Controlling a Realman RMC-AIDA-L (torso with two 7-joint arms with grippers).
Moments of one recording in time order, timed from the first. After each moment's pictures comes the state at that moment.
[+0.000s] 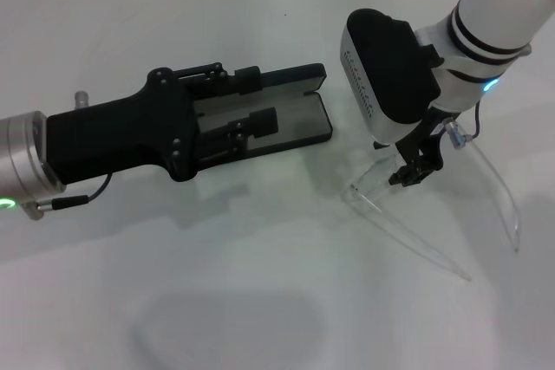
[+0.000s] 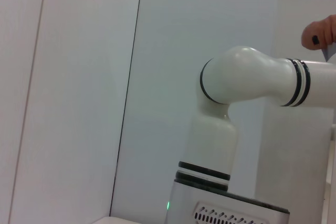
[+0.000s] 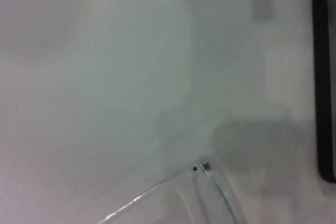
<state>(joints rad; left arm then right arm) -0.33 -2.09 1.02 0.80 1.46 1.72 -1.29 1.09 2.03 -1.73 -0.78 -2.43 -1.30 1.78</state>
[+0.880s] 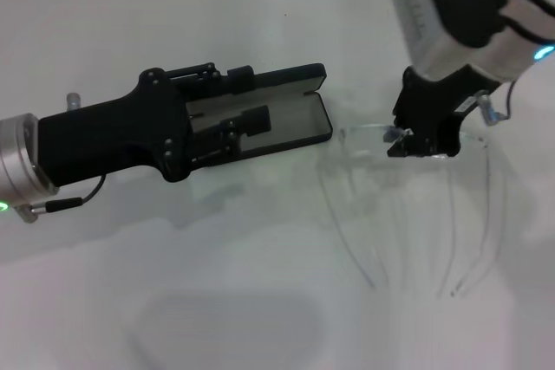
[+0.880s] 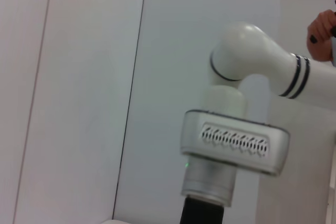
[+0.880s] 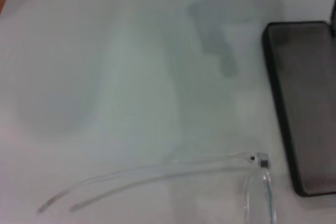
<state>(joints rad) -0.31 -2.09 1.01 0.81 1.45 1.73 -1.29 0.97 2.02 -1.43 -1.05 -2.44 -1.56 1.80</state>
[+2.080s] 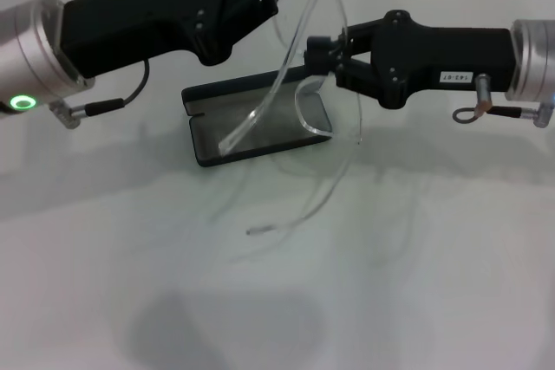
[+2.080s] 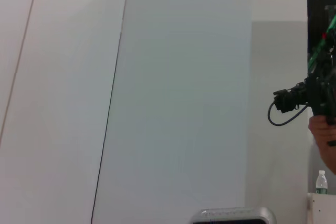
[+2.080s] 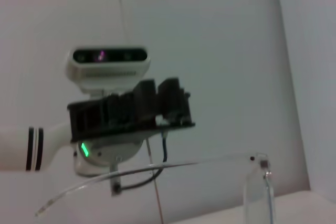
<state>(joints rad) -0.44 -2.09 1.08 0.87 1.24 1.69 -1.42 0.73 2.03 -1.13 -0.58 -1.46 -1.53 1.36</state>
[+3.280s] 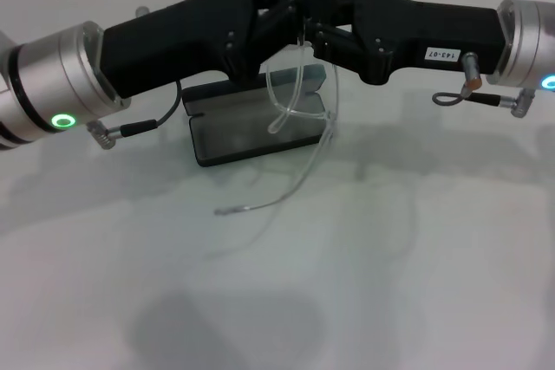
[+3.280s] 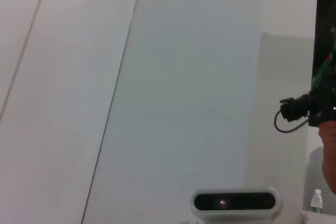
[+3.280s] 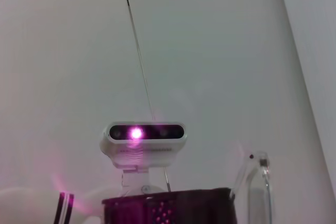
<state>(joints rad) -0.50 -2.09 1.11 0.68 1.21 1.69 -1.36 0.74 2.03 -1.24 -0.56 -1.25 -1.54 1.36</state>
